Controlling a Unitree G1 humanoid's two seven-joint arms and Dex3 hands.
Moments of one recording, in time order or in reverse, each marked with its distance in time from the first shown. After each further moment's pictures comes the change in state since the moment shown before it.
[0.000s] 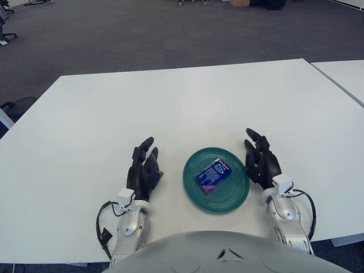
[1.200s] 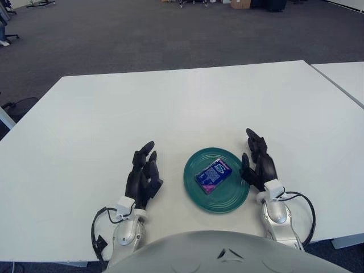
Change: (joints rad) left arm 0.055 0.041 0.006 0.038 0.099 -0.089 -0.053; right arm -0.068 -0.019 -0.010 0.270 -0.105 -0.249 -0.103
